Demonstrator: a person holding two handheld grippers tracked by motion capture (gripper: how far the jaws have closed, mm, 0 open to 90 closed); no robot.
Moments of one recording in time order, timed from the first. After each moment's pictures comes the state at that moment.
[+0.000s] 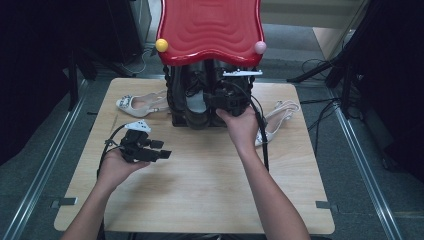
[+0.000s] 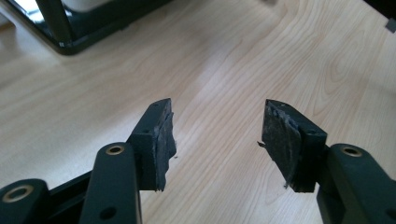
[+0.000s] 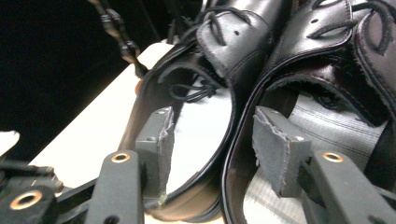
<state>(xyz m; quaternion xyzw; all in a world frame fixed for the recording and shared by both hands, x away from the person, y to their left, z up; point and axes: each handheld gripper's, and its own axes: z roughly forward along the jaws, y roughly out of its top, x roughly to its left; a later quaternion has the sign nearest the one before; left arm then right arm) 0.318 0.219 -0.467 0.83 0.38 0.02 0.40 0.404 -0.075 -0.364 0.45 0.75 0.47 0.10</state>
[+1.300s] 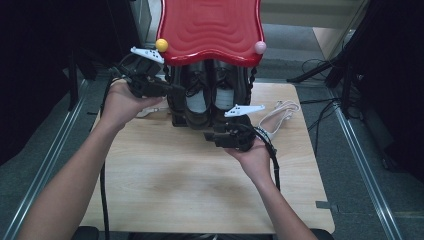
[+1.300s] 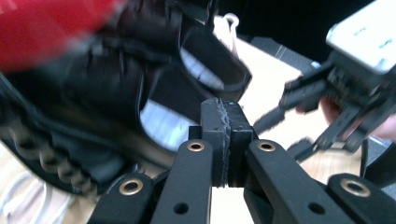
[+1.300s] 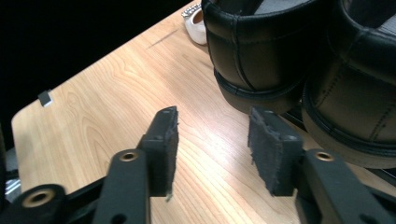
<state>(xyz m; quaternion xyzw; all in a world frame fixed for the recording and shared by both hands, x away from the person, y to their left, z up) 0.393 0.174 -0.297 0.85 0.29 0.06 0.44 0.340 -0.099 -0.412 0.33 0.82 0.47 0.05</state>
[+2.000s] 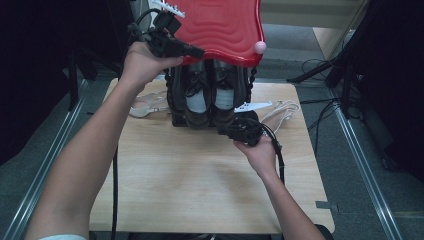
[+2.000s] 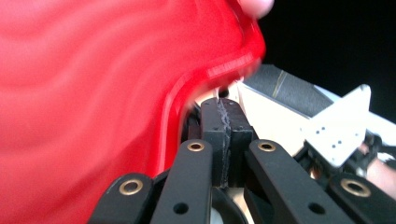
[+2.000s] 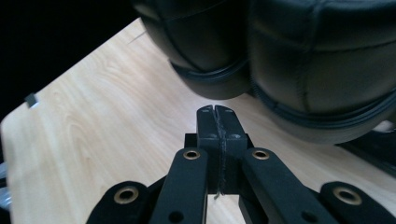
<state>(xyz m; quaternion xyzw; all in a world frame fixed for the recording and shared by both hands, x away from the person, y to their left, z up) 0.451 0.134 -0.232 0.83 0.28 0.07 0.47 0.366 -0.122 -0.427 0.36 0.81 0.46 0.03</state>
